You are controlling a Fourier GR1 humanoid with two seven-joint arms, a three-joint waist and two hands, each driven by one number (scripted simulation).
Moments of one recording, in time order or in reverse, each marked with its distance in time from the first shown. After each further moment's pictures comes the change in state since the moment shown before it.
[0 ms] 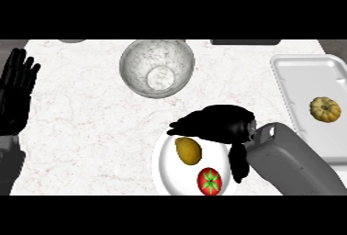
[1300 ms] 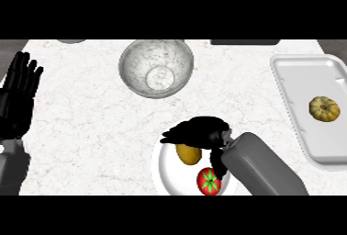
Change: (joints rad) left arm 0.019 -0.092 0.070 -0.052 -0.101 -0.054 0.043; right arm 0.080 0.169 0.019 0.263 0.418 -0.139 -0.323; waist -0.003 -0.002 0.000
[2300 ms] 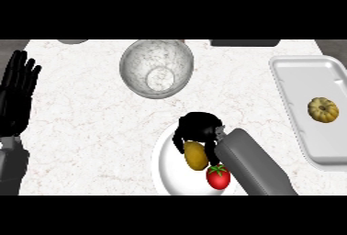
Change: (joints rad) left arm -0.025 -0.020 0.057 0.043 -0.027 -0.054 -0.014; right arm -0.038 0.086 -0.059 0.247 0.204 -0.225 -0.188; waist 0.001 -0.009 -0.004
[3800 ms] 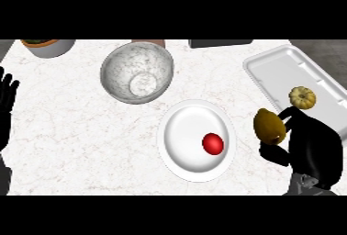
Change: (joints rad) left arm 0.117 0.020 0.062 -0.060 -0.003 0.029 0.018; right arm 0.510 0.019 -0.360 -0.908 0.263 -0.294 1.245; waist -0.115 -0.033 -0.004
